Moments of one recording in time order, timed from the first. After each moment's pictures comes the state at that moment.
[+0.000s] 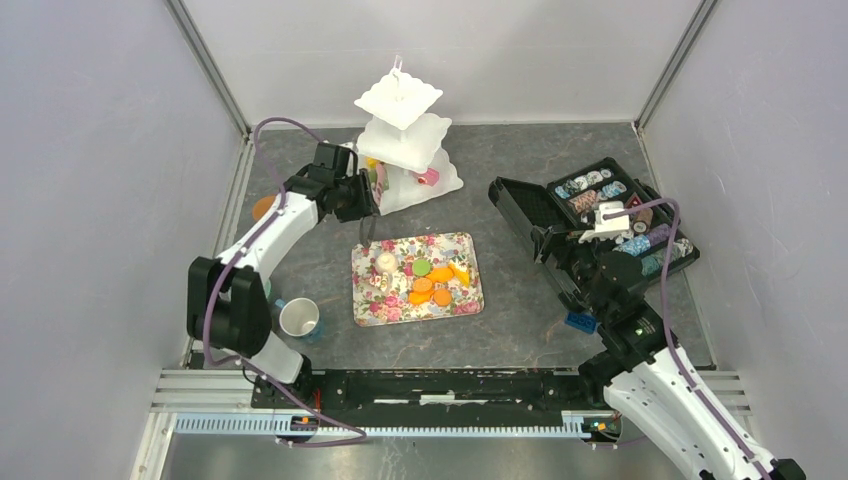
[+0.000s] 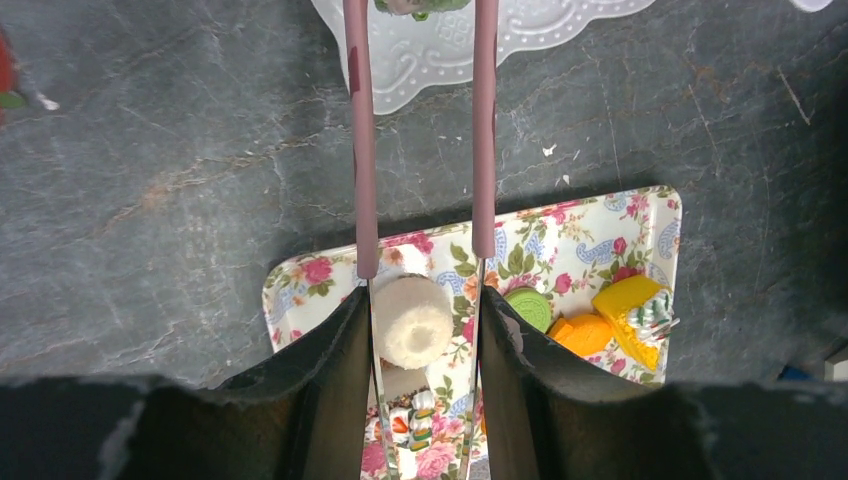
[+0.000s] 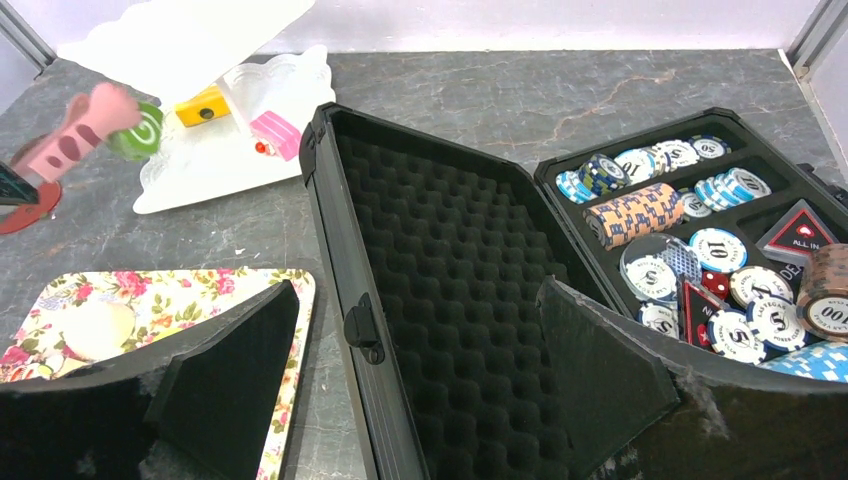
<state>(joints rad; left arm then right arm) -0.29 1.54 1.23 -0.57 0.09 -0.43 0.49 0.54 0.52 -0.09 0.32 0.15</state>
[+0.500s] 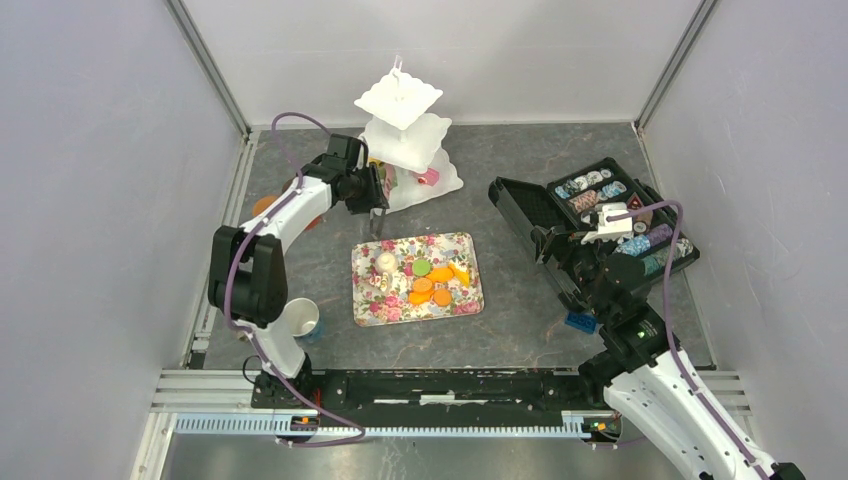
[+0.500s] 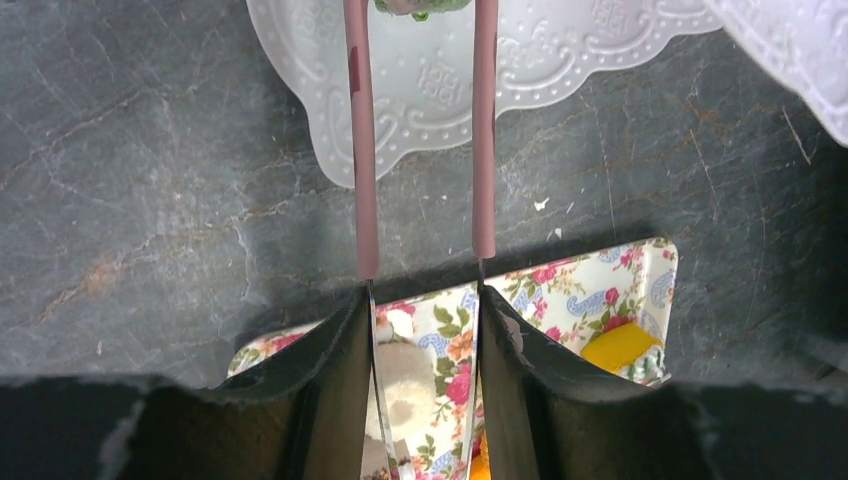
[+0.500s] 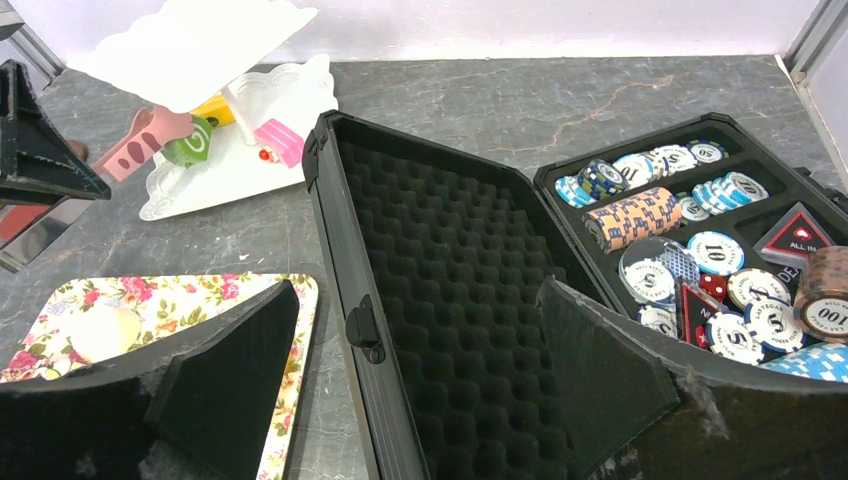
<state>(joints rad) -0.28 1.74 1.33 -0.52 0.13 -0.45 0.49 0.51 0.52 -0.10 0.32 0.15</state>
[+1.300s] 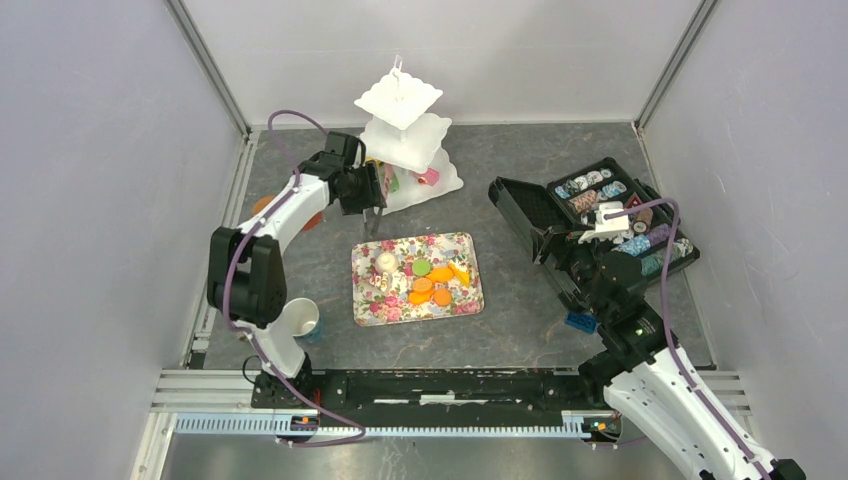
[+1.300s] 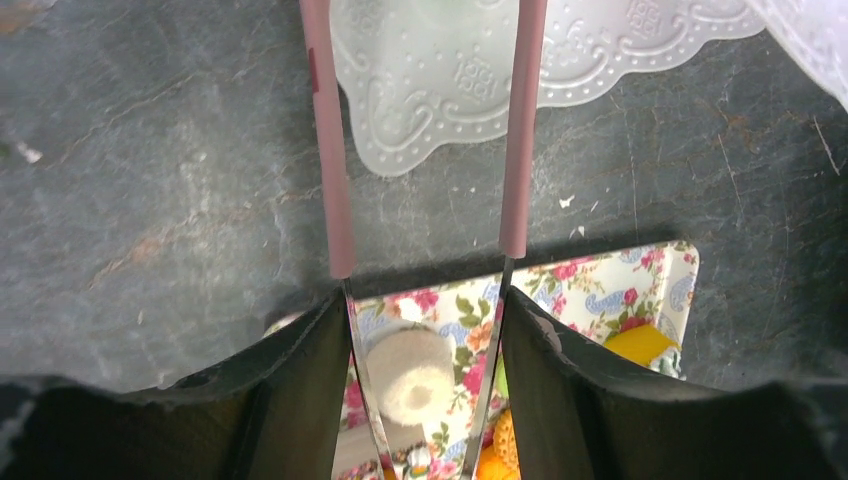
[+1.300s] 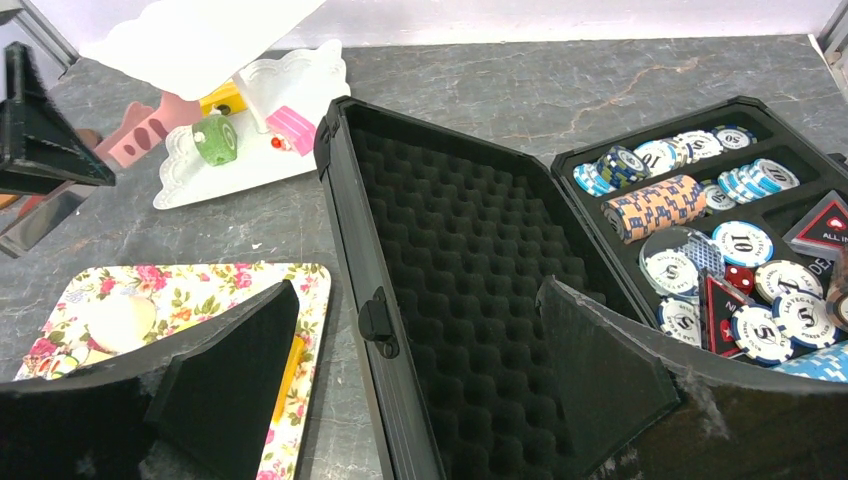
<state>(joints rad) -0.27 1.78 1.39 -0.58 0.10 -0.45 0.49 0.53 0.52 -0.10 0.29 0.18</state>
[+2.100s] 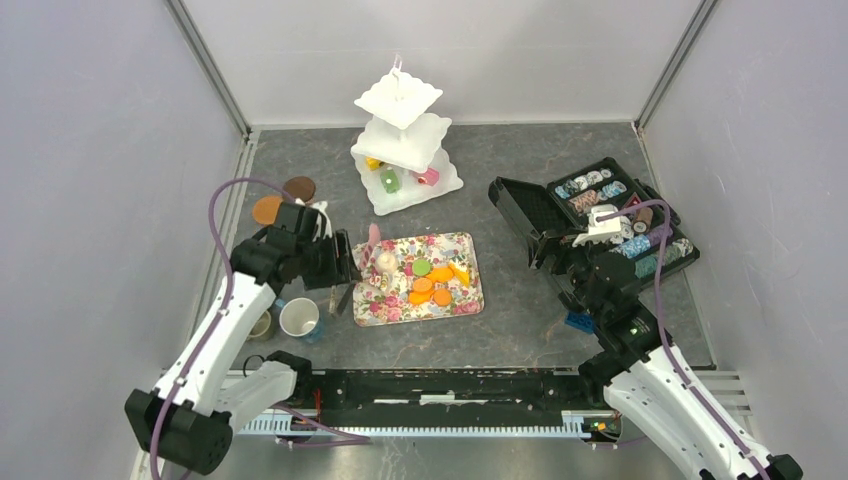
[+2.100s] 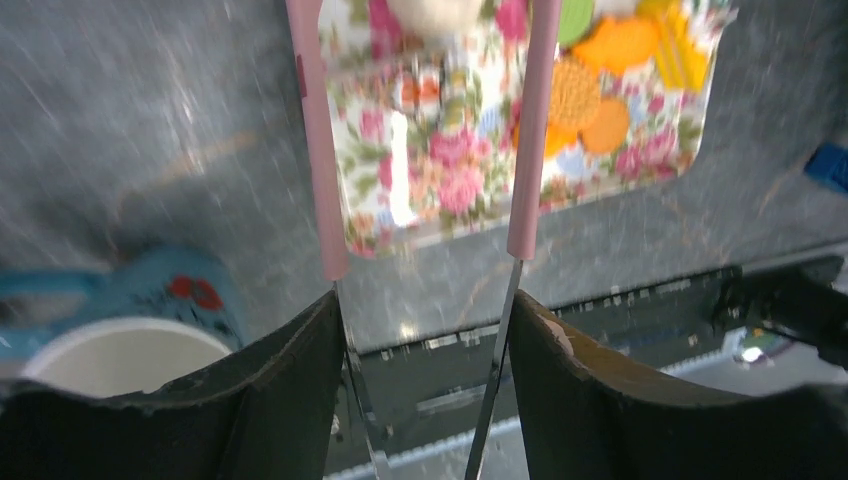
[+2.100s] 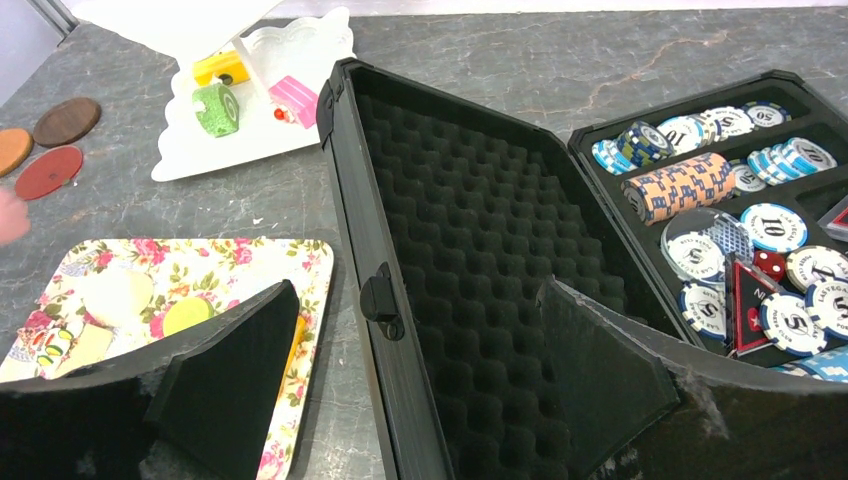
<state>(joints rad) -0.30 1.01 0.98 -0.95 0.16 -0.43 0.49 0.54 0.48 -0.09 0.26 0.19</state>
